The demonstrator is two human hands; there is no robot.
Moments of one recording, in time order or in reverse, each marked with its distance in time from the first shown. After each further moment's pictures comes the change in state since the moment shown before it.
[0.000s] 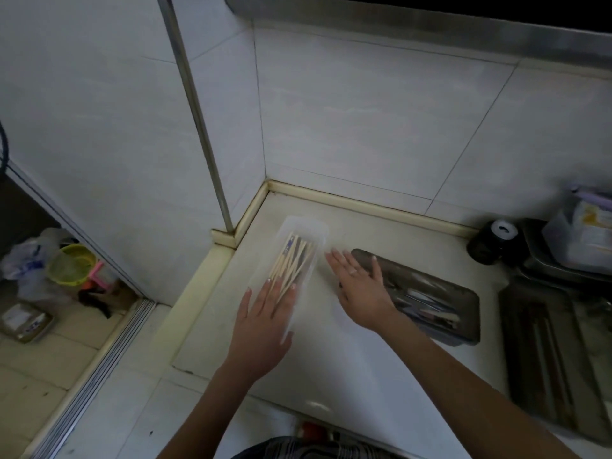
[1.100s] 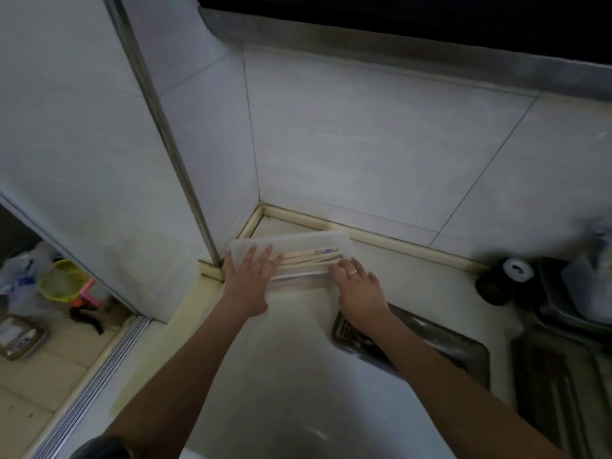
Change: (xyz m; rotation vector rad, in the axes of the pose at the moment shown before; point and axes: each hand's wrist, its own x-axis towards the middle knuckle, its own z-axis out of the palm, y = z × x) left_hand 0.159 -0.054 -0.014 0.268 -0.363 -0.136; right_hand 0.082 0.036 -0.018 -0.016 -0.008 0.069
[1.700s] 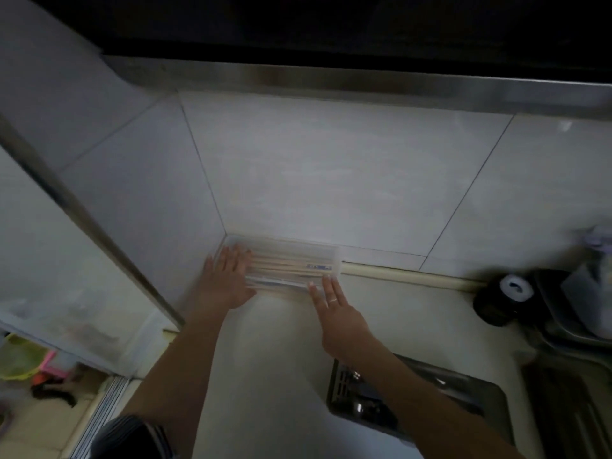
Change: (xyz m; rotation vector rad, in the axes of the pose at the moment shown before) left_hand 0.138 -0.034 -0.019 -0.104 -0.066 -0.049; right_hand 0.053 0.008 -0.003 0.056 -0.122 0.083
